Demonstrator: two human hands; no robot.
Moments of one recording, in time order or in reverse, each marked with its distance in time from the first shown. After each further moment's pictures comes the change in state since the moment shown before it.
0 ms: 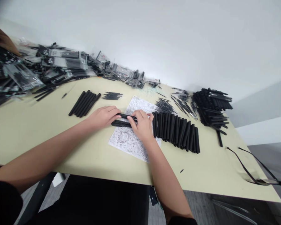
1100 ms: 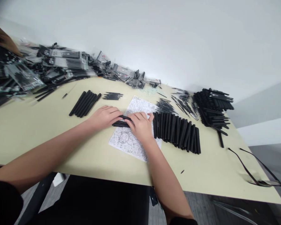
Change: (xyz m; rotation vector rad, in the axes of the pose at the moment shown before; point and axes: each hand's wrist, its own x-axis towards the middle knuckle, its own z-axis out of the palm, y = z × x) left_hand 0.000 -0.002 0.005 0.101 0.061 0.103; right_hand -0.002 -0.009 -0.002 -0.138 -0.022 -0.124
